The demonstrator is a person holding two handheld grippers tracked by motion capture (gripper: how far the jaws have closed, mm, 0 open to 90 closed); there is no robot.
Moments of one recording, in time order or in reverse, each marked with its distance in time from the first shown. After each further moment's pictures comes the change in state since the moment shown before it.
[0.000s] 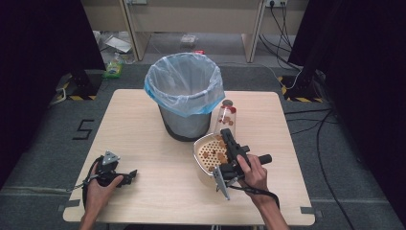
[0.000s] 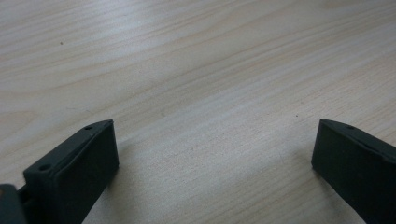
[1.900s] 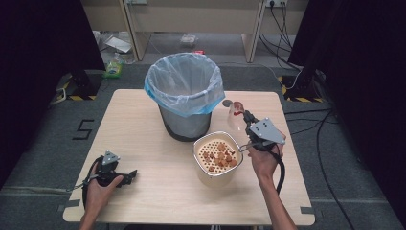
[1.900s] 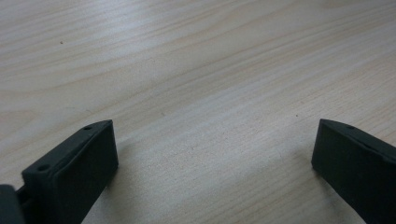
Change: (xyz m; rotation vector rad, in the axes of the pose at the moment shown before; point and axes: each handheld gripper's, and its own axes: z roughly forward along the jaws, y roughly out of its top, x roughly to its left) left arm 0.000 0.000 0.000 0.001 0.000 -0.001; right arm -0.041 -0.081 0.046 0.184 0.263 1.096
